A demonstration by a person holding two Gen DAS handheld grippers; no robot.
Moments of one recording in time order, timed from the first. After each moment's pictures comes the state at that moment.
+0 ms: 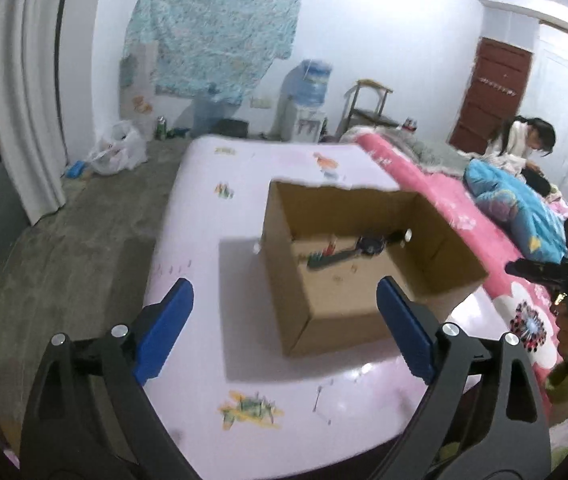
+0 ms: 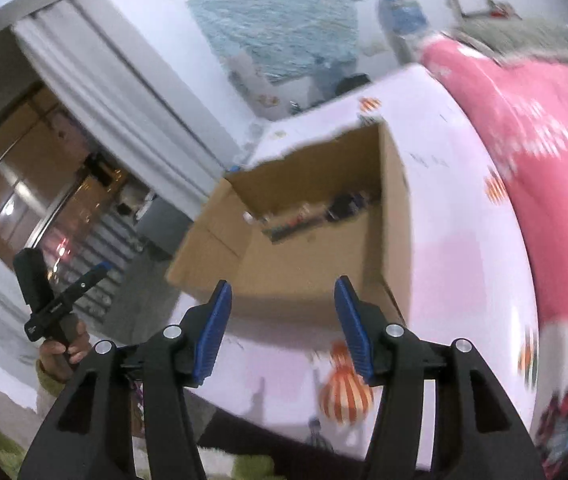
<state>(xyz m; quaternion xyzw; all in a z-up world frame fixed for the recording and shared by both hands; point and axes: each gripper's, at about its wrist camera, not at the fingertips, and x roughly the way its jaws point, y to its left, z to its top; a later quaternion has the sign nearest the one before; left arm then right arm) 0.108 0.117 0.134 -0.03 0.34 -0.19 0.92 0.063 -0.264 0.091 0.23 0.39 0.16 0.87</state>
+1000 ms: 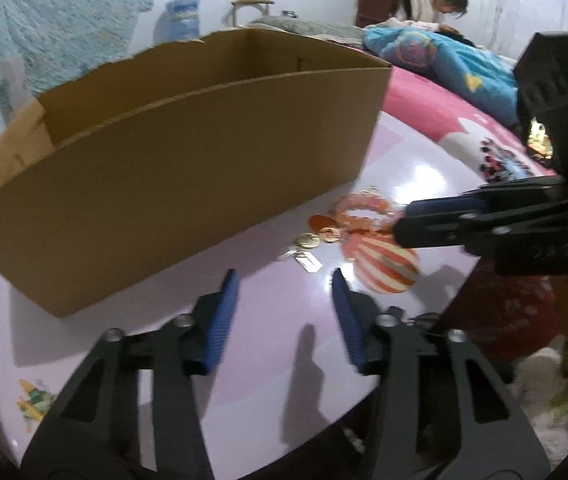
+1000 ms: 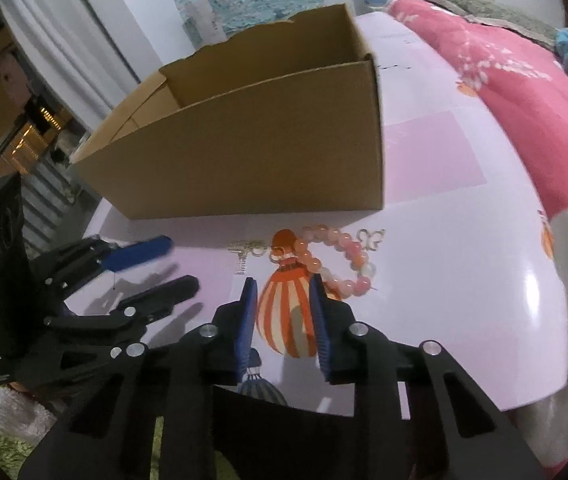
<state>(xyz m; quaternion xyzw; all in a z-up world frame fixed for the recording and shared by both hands) 0.071 -0.080 0.001 0.12 0.40 -0.36 0.84 0.047 -0.209 -0.008 0.13 0.47 0.09 0.87</state>
